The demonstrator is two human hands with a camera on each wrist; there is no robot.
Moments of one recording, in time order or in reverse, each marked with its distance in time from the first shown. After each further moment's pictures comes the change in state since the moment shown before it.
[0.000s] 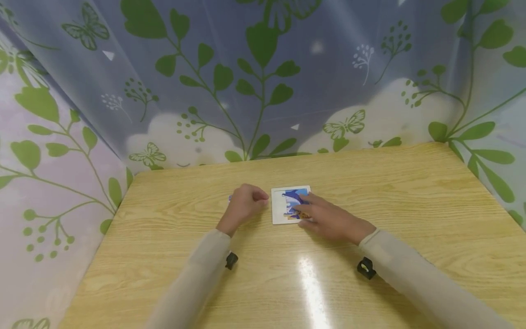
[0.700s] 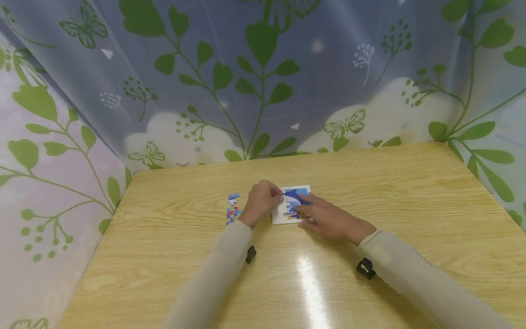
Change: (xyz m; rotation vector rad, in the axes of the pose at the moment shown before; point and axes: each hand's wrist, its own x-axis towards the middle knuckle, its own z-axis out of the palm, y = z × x) left_hand 0.024 0.020 0.034 -0.005 -0.008 -0.005; right_hand 0.000 0.000 0.001 -0.012 -0.001 -0.009
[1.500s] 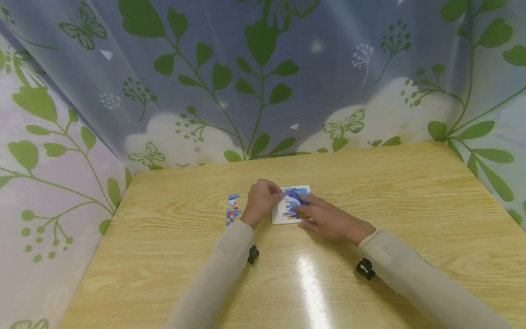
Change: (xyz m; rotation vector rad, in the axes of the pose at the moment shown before) left_hand 0.001 0.006 0.004 -0.037 0.096 -0.110; right_hand -0.002 0.000 -0.001 0.008 -0.008 0.001
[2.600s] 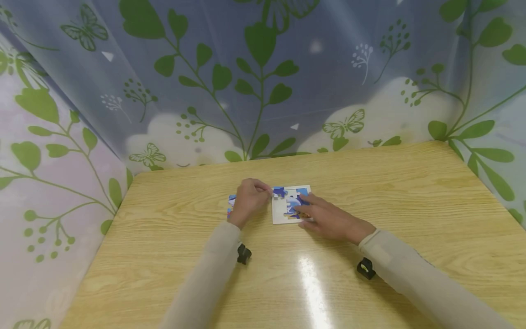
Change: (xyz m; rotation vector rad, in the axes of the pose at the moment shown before) left_hand -0.003 -0.023 -0.021 -0.182 0.038 -0.022; right_hand -0.001 0.003 0.002 0.000 0.003 -0.001
